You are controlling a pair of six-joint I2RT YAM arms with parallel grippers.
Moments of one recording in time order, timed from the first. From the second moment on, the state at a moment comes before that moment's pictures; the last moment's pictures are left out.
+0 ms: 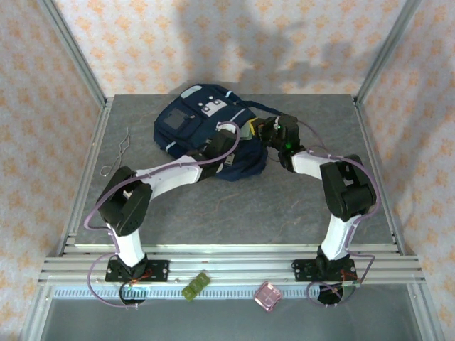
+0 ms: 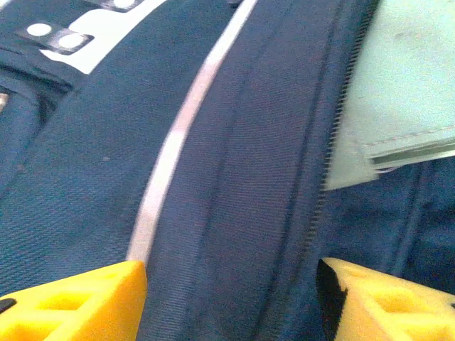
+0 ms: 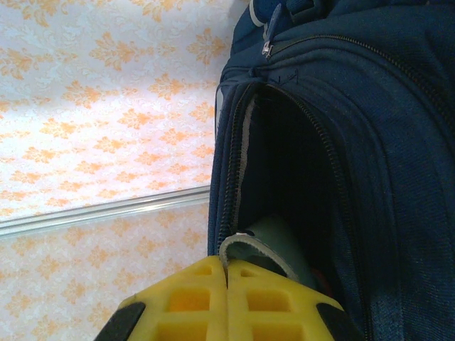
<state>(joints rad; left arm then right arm) -0.66 1.80 1.23 -0.14 -0.48 -0.20 0.33 1.84 1.04 0.57 -0.35 1.53</state>
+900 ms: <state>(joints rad) -0.63 1.75 1.30 -0.19 -0.49 -0.16 0.31 1.78 0.93 0.71 -0.35 1.59</state>
